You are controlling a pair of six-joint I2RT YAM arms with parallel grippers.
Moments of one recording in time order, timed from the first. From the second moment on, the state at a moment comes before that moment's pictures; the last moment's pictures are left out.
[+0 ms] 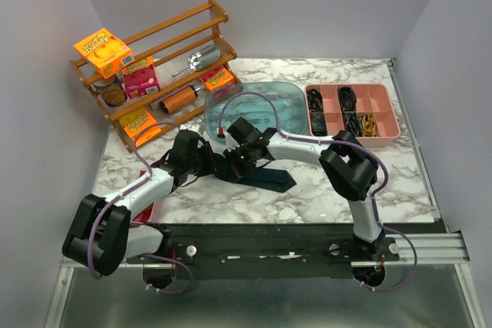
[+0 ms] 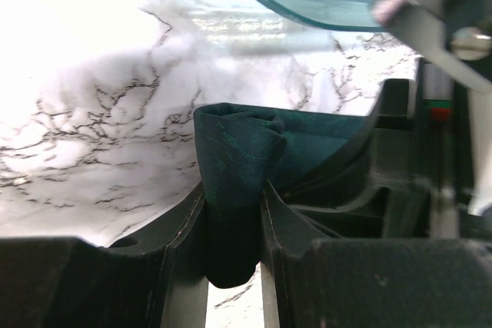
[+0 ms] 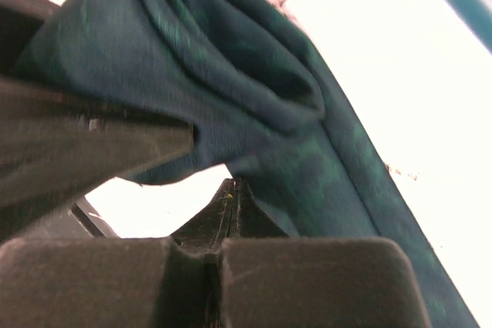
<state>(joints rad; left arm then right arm) -0.40 1.22 0.52 -0.06 0.19 -0.63 0.90 2.06 1.41 -0.41 -0.35 0.29</state>
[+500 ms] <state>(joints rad) -0.41 1.22 0.55 -0.14 0.13 -0.58 0.91 2.06 1.54 -0.43 -0.29 0.29</state>
